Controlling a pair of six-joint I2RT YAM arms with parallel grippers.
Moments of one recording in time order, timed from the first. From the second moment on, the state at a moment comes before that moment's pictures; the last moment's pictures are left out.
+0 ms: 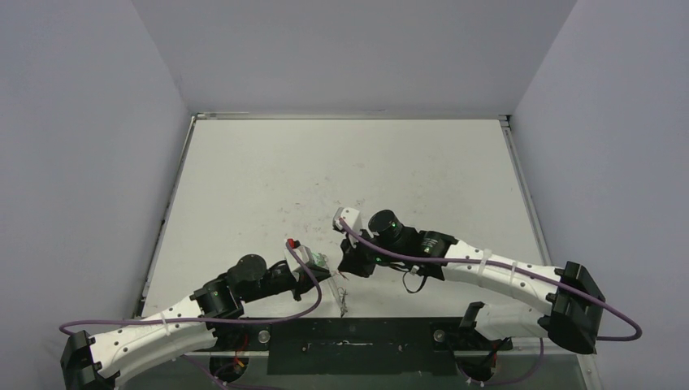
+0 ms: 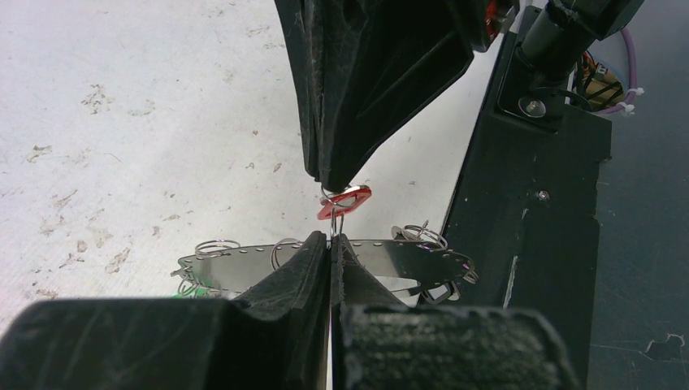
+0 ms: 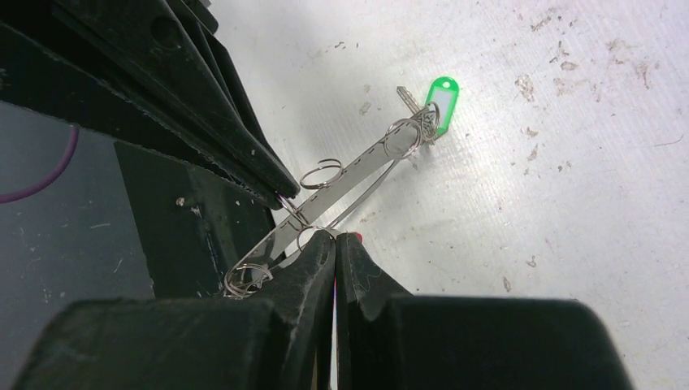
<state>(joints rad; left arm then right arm) -1.03 0.53 0.26 0.05 0.15 -0.09 1.02 1.22 0.82 -0.24 -0.31 0.10</state>
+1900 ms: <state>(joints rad) -1.03 0.53 0.26 0.05 0.15 -0.10 1.32 1.20 0.89 -0.29 0.21 0.04</state>
